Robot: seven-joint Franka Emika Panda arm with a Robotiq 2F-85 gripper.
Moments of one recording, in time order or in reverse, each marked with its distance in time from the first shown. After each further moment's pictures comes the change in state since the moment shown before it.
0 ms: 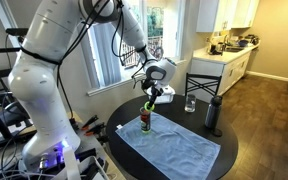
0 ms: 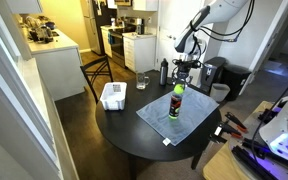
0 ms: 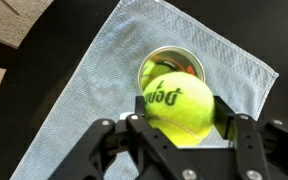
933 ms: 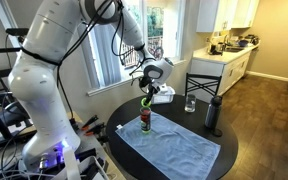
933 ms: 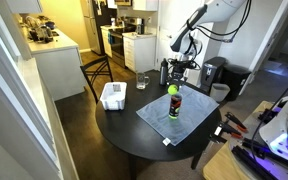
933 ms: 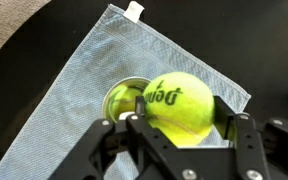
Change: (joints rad) arm 0.000 0.008 0.060 0.021 0.070 -0.008 -0.031
